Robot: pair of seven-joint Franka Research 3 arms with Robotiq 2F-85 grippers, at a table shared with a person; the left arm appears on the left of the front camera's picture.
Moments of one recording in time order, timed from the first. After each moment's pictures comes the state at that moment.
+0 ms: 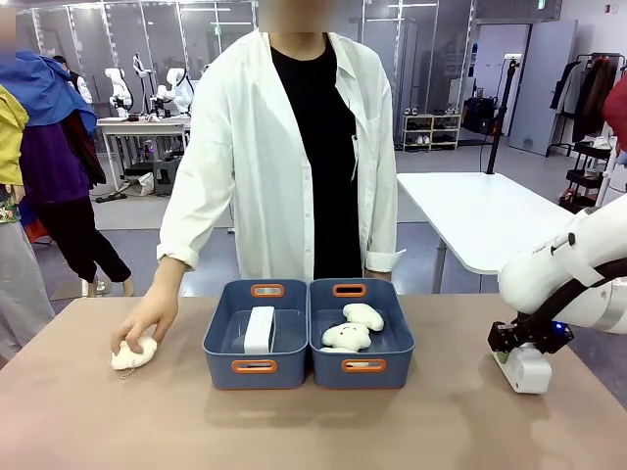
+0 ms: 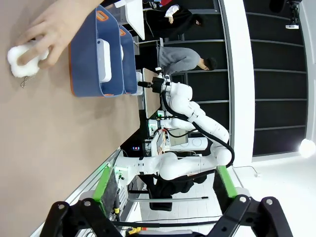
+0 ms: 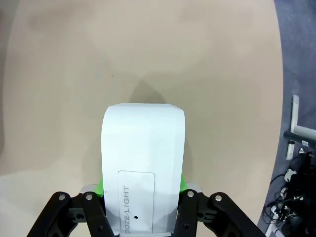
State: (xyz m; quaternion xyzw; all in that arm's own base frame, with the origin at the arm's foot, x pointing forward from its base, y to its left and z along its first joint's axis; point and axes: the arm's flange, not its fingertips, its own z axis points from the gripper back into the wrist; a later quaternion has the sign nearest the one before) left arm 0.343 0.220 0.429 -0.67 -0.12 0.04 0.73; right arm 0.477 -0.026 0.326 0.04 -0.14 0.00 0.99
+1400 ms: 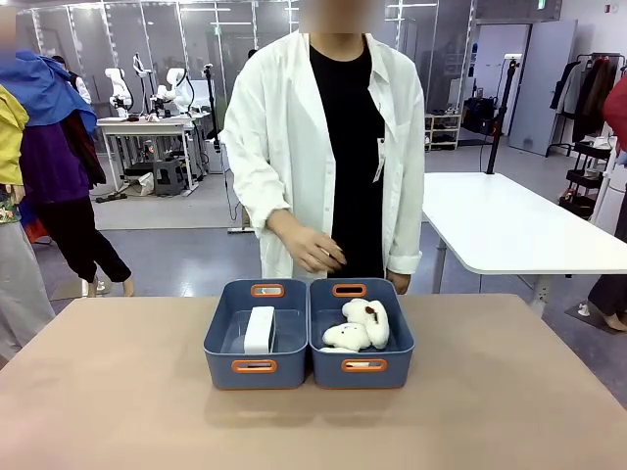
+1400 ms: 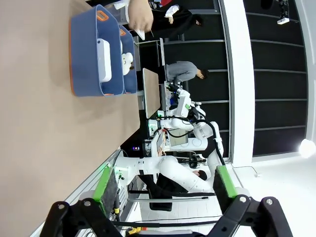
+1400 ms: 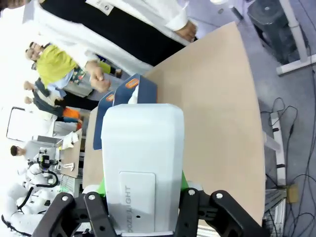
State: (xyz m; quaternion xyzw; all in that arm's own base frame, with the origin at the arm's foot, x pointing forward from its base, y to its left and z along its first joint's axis) left arm 0.343 0.220 0.429 -0.67 -0.12 0.04 0.73; right arm 0.251 -0.263 0.511 0.45 -0.32 -0.12 0.83
